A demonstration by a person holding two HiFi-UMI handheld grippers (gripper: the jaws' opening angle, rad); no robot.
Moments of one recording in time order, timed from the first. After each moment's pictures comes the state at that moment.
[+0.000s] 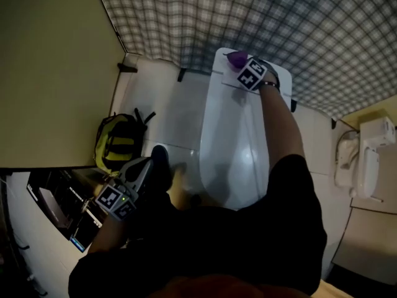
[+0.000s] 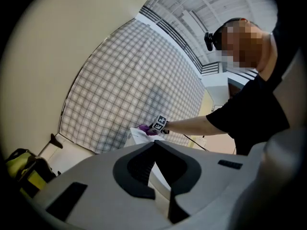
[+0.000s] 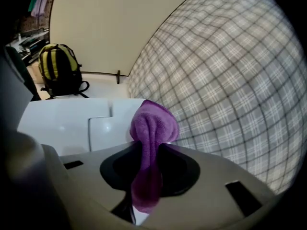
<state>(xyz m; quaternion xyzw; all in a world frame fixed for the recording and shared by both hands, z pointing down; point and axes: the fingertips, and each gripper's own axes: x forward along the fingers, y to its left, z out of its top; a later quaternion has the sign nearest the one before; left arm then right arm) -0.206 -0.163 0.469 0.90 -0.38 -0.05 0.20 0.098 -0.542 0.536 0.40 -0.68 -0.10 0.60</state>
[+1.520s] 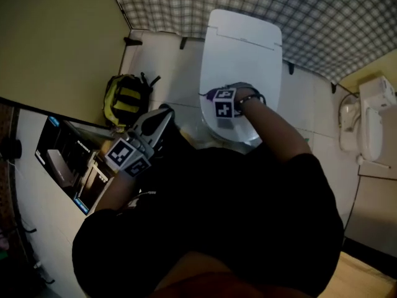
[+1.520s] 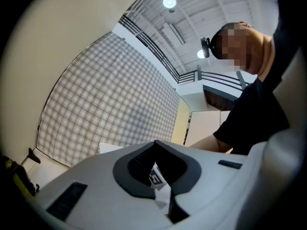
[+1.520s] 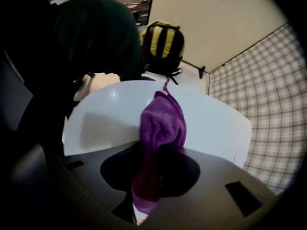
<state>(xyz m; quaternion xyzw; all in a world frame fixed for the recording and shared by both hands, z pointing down) -0.136 -0.023 0.381 0.94 -0.30 -0.11 0.13 0.041 -0.127 0.624 0.07 -0.64 -0.12 0.76</state>
